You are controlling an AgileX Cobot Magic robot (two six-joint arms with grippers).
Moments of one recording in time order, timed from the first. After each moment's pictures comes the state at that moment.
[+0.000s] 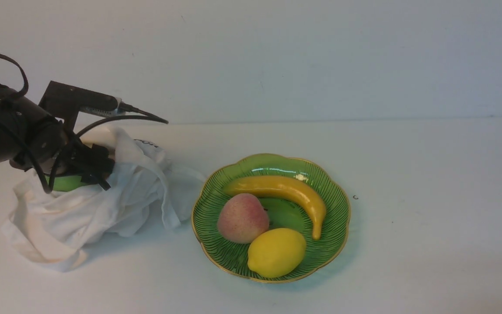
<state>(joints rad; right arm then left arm) 0.00 -0.01 0.02 0.00 0.39 -0.12 -0.08 1.74 -1.09 0.59 0.45 -0.43</state>
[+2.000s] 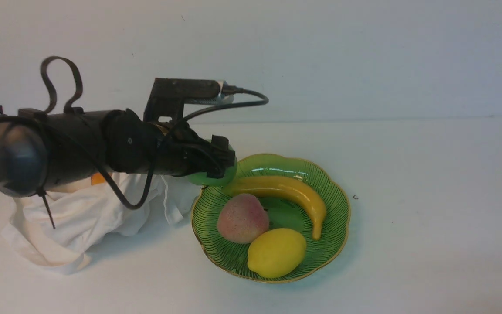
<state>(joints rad) 0.00 -0.01 0.02 0.00 0.39 -0.12 -0.40 1.75 -1.09 -0.28 0.17 0.09</state>
